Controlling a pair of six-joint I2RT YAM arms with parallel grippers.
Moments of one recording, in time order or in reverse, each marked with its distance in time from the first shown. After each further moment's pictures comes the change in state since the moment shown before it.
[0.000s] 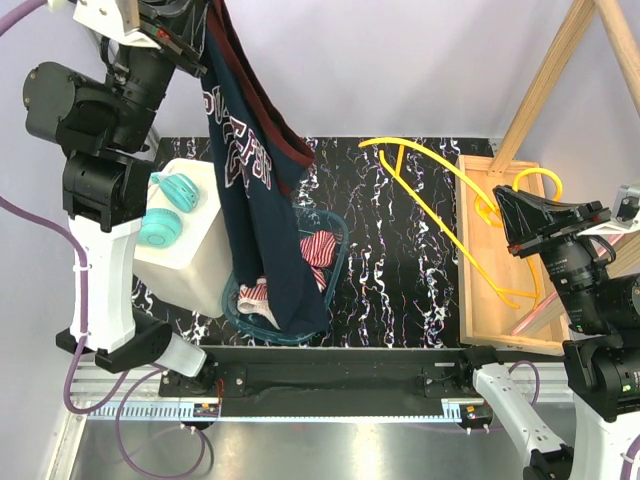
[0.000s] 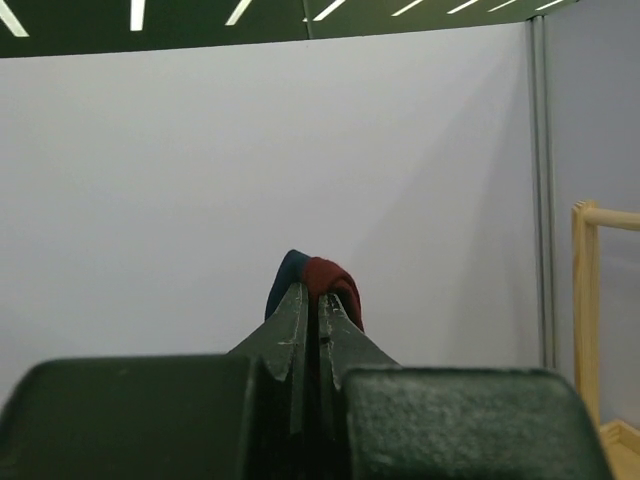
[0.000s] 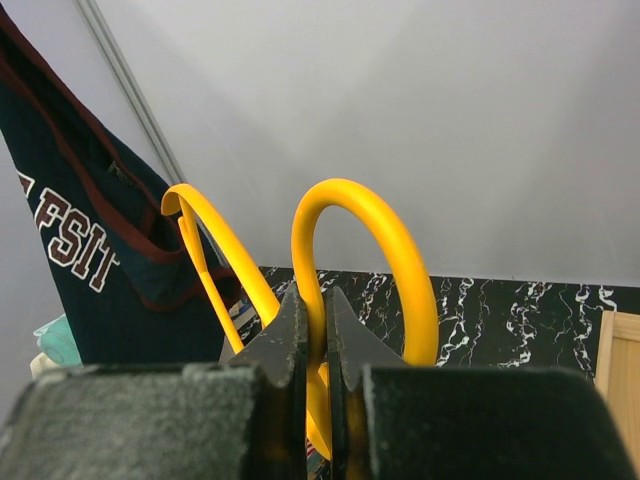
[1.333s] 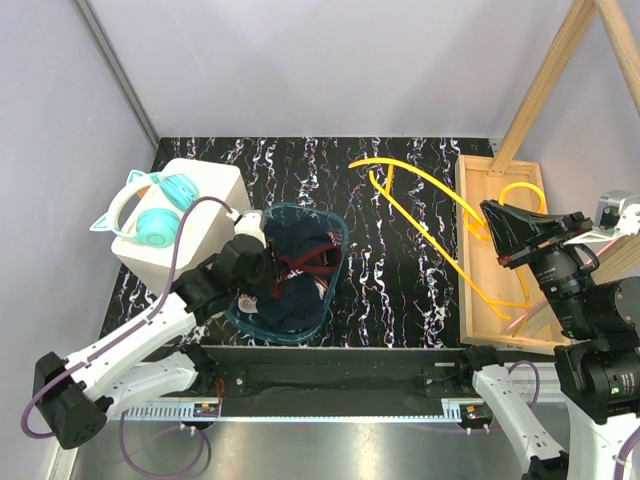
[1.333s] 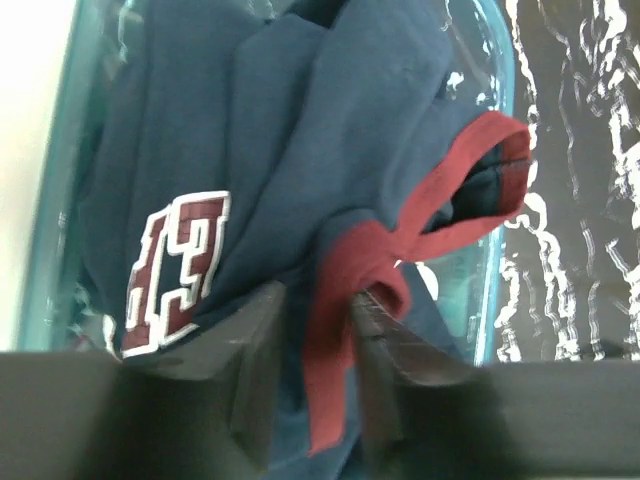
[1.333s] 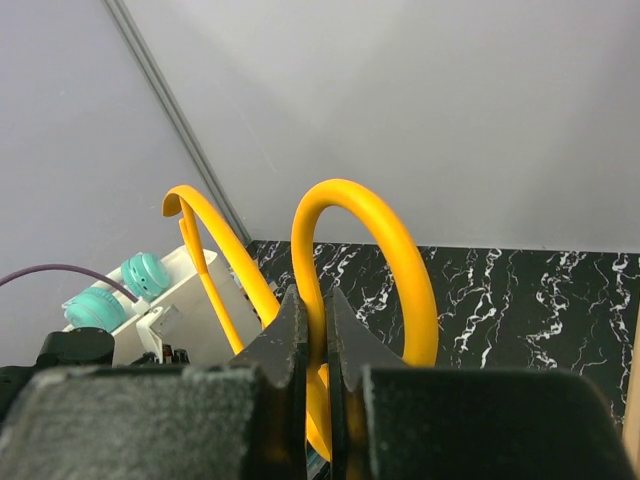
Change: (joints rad) left arm -0.350 -0.575 -1.665 -0.193 -0.435 -0.685; right arm 0.000 -0.064 -0.107 0.001 -0.046 0.050
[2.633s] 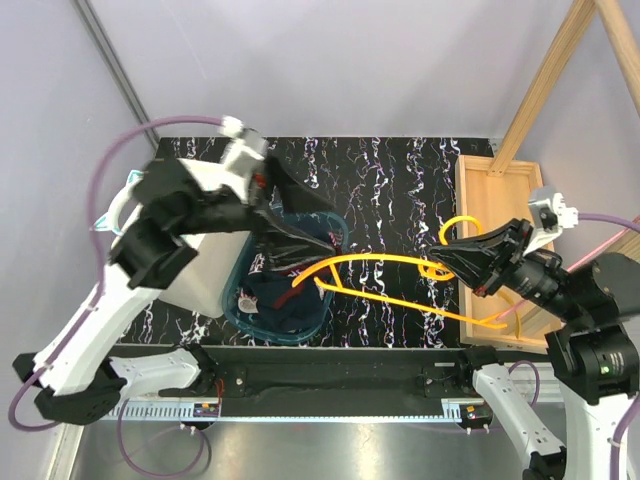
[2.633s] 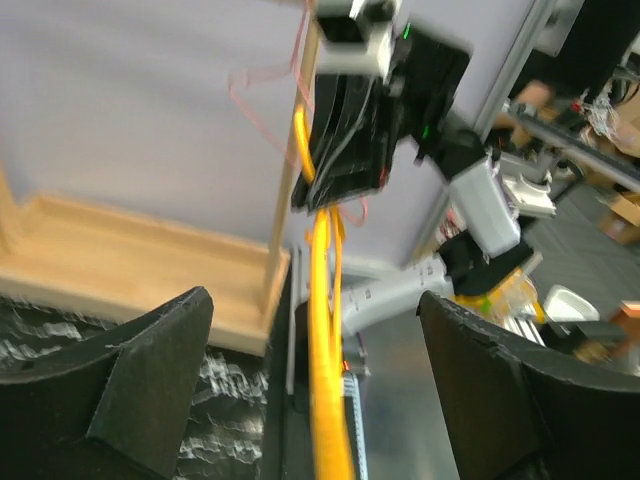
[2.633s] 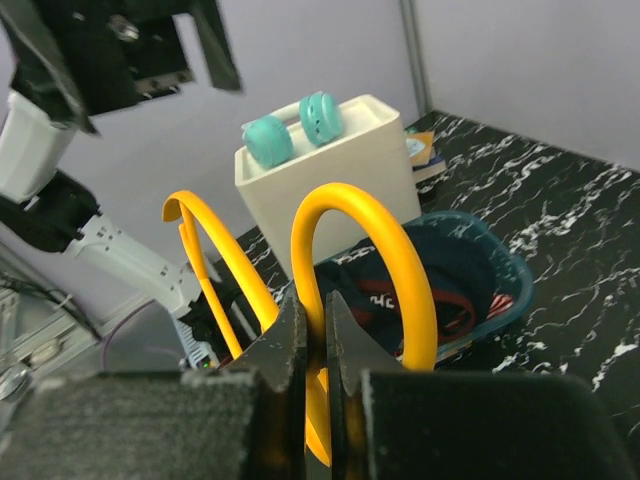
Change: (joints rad) left arm -0.014 0.150 0.847 0.215 1.086 0.184; right arm 0.000 0.032 -0.021 -0.053 -0.565 0.013
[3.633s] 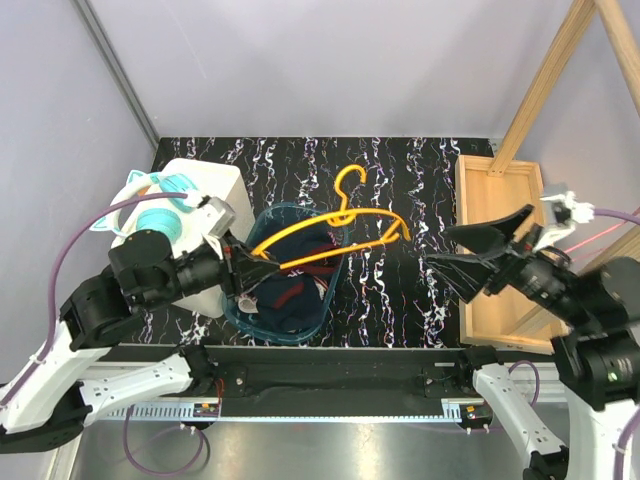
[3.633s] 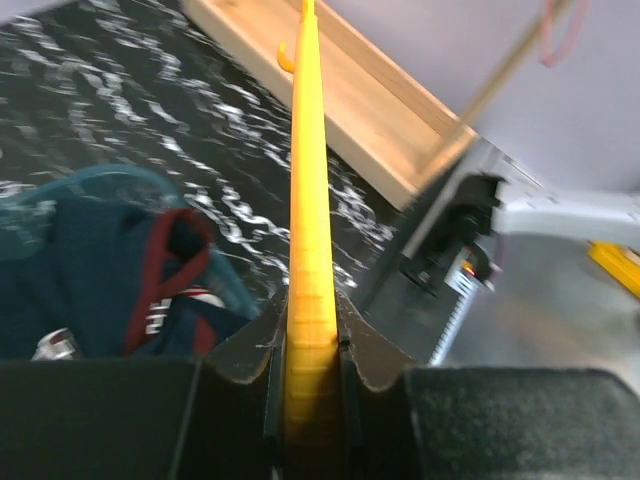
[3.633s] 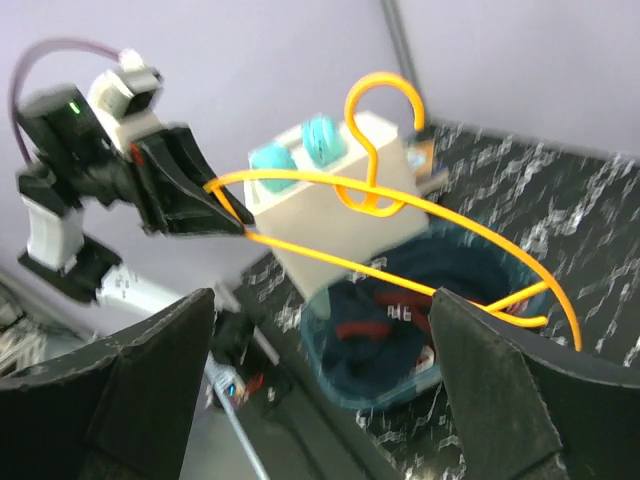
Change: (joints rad) left arm -0.189 -0.323 -0.278 -0.512 -0.683 0.108; right arm 0.002 0.019 0.019 -0.019 0.028 0.094
